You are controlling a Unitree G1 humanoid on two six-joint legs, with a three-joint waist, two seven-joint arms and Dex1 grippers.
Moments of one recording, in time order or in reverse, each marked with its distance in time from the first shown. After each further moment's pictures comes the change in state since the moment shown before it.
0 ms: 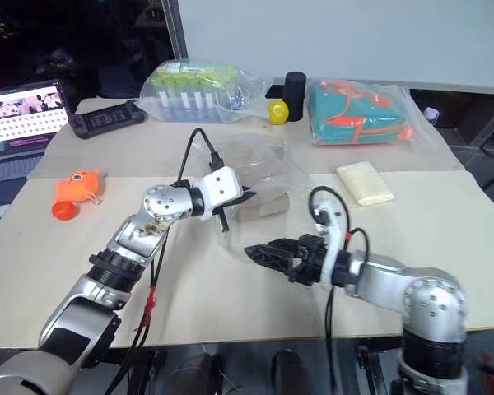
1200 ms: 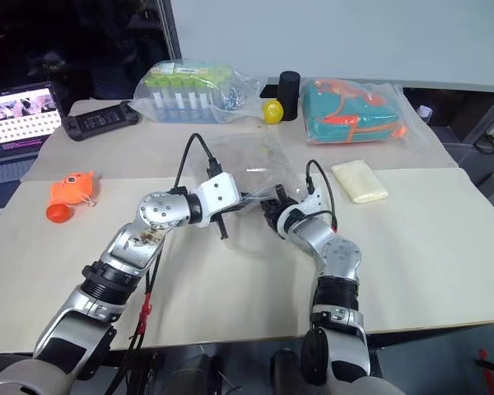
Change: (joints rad) left arm 0.046 0.023 0.002 -0.123 0.007 0.090 0.001; right arm -0.362 0.409 -0.201 0.697 -0.172 -0.467 -0.360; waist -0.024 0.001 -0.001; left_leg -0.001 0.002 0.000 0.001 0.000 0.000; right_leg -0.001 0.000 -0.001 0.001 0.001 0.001
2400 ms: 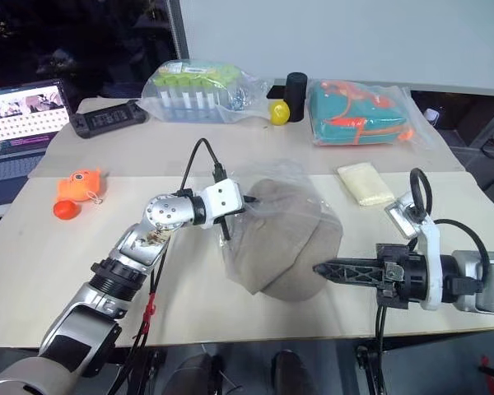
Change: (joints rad) left arm -0.016 -0.013 0.001 0.148 0.034 -0.160 -0.017; right arm 0.563 -1.189 0.132 -0.592 0.697 0.318 0.707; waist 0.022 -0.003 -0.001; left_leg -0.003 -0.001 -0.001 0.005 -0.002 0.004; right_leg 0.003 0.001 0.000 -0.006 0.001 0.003
